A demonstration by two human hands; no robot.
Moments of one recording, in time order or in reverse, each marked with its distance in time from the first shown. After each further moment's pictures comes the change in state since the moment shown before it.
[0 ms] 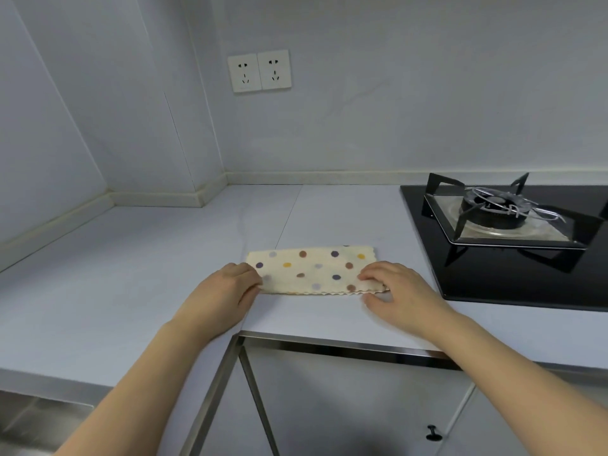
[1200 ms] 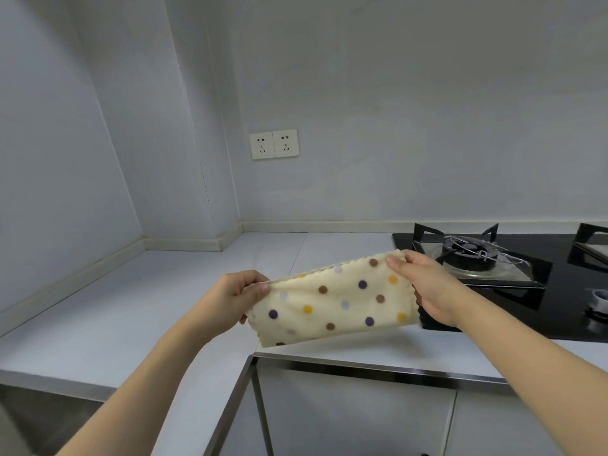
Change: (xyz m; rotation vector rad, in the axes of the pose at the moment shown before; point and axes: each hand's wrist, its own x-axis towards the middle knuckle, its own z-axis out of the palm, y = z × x) left_hand -0.007 0.067 -0.111 -0.687 -0.006 -0.364; right_hand -0.020 -0.040 -0.107 1.062 0.130 0.342
